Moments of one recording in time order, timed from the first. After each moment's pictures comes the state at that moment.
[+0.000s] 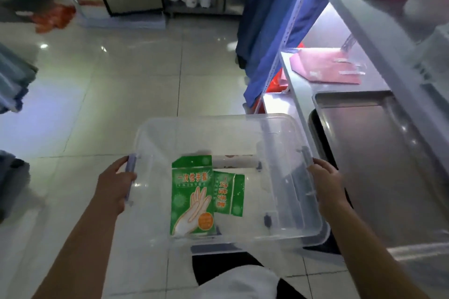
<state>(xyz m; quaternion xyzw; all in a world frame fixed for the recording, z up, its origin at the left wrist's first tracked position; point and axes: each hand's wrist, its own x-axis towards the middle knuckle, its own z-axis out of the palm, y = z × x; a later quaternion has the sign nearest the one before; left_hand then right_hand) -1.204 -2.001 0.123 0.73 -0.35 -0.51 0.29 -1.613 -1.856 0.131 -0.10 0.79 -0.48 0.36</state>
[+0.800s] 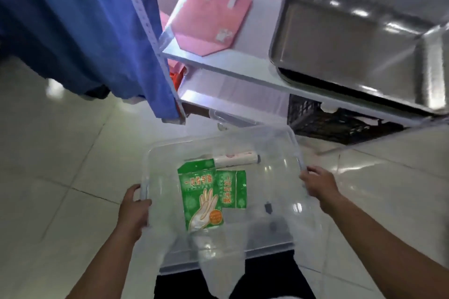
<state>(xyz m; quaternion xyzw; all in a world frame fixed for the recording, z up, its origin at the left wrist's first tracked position) -1.433 -2.562 -0.040 0.51 -0.70 -0.46 -0.17 -1.509 -2.121 -0.011 0.41 0.78 -0.43 0.20</state>
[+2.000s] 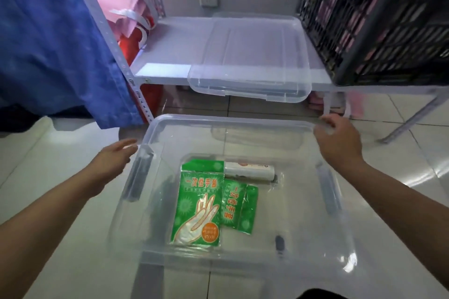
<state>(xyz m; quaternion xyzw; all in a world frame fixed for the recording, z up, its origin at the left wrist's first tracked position) -1.646 -2.626 -0.491 0.18 -0.88 -0.41 -0.17 -1.573 -2.152 -0.467 0.23 0.90 -0.35 -0.15</state>
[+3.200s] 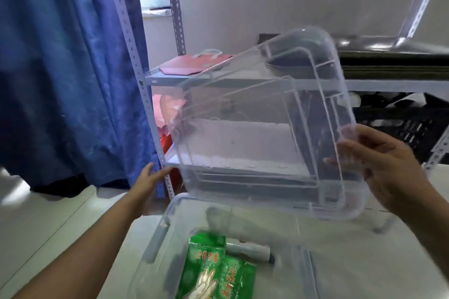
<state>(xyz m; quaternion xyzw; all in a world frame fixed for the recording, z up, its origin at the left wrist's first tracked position) -1.610 -2.546 -0.301 0.13 -0.69 -0.71 -0.04 -1.501 -2.102 -0.200 -0.13 0.63 -0.75 -0.17</state>
